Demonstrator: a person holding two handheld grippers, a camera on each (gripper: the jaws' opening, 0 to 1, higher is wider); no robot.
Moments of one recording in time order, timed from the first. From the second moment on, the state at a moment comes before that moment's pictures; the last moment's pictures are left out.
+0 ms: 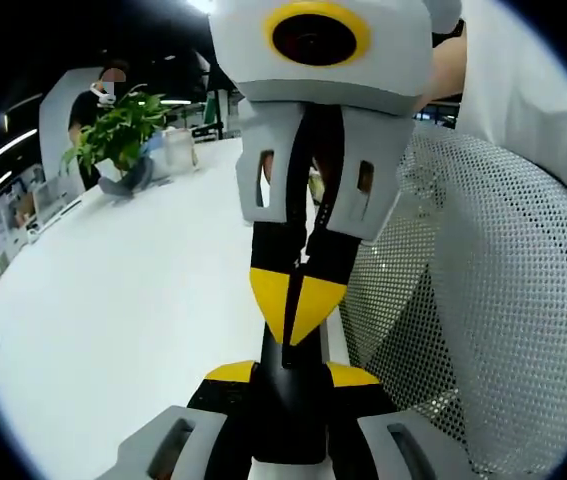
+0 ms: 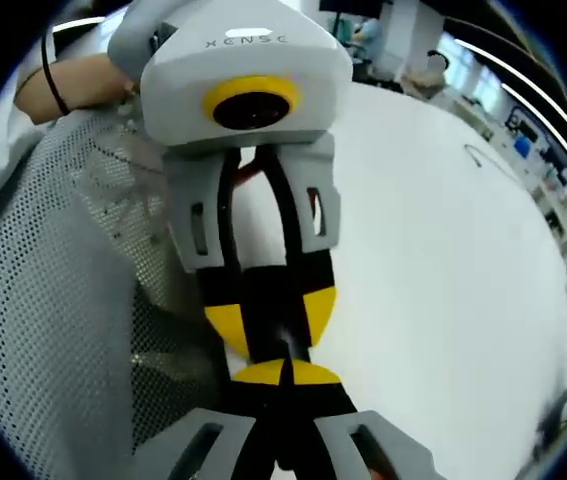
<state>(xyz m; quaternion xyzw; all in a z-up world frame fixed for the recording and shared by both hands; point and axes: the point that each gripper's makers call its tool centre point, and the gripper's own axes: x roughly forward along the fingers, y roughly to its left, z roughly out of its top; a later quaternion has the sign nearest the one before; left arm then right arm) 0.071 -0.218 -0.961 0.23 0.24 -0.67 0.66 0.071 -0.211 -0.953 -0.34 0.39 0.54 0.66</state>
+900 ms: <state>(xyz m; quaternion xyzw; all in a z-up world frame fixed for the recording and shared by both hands) 0.072 -0.217 -0.961 0.23 0.24 -0.67 0.66 0.071 -0.208 -0.953 -0.35 0.36 0.55 0.67</state>
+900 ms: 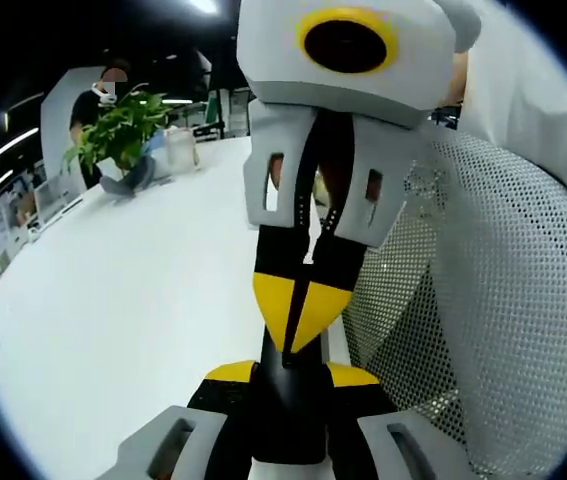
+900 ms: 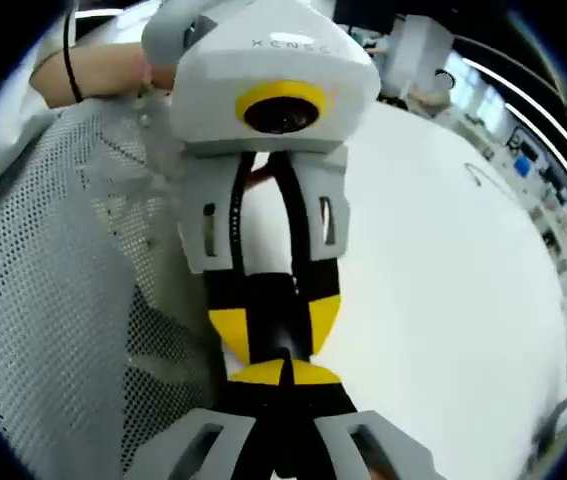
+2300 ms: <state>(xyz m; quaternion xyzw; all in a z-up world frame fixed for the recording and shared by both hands) 0.073 -0.217 -0.961 0.23 0.26 -0.66 0.67 0.075 -0.196 -0.957 -0.42 0.34 0.55 0.64</state>
